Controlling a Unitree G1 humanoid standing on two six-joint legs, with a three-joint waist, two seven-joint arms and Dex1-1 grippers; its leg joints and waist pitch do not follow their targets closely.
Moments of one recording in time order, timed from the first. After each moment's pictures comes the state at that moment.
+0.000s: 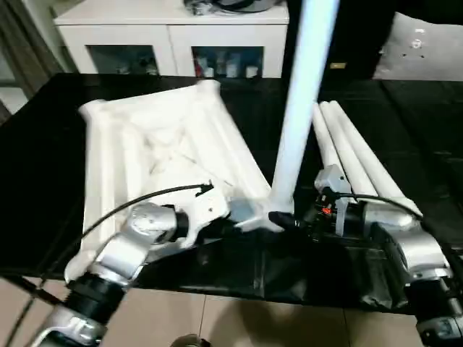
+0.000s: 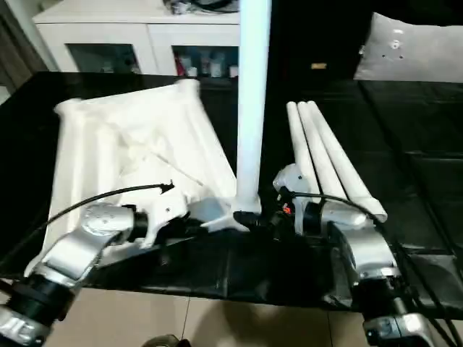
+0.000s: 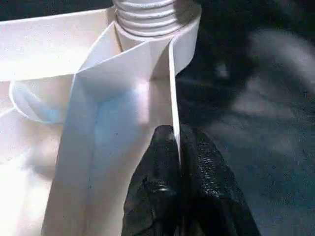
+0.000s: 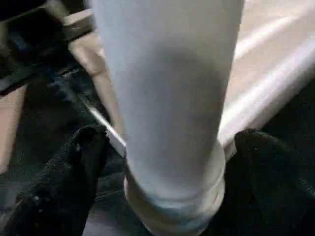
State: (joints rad) left arm -0.39 0.43 -0.37 0.21 0.02 0.19 -1.08; right arm -0.39 -0.45 0.13 0.29 0.20 0.27 1.14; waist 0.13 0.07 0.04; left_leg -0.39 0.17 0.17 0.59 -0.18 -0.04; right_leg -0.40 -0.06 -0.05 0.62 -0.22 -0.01
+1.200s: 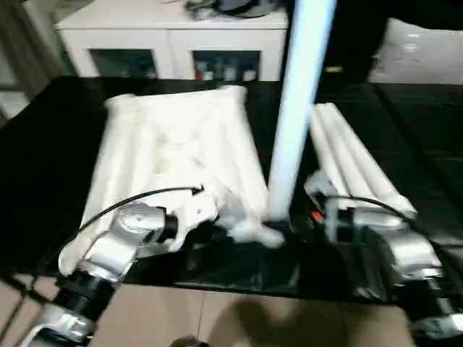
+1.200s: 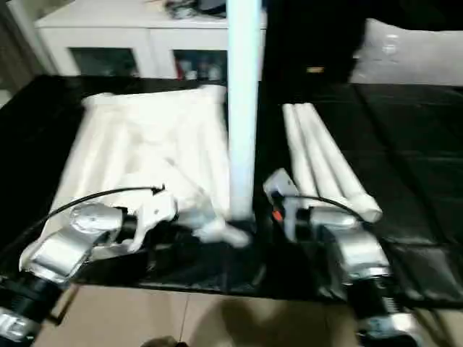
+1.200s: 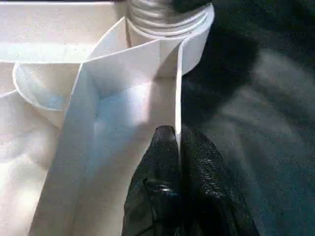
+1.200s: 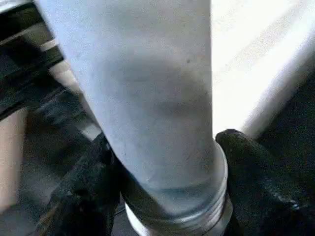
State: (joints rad) left arm -0.40 0.33 -0.30 0.23 0.01 0.35 -0.95; right arm -0.41 -0.27 0.07 0.32 0.20 0.39 0.85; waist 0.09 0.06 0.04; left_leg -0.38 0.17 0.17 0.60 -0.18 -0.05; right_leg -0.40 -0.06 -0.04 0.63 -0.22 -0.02
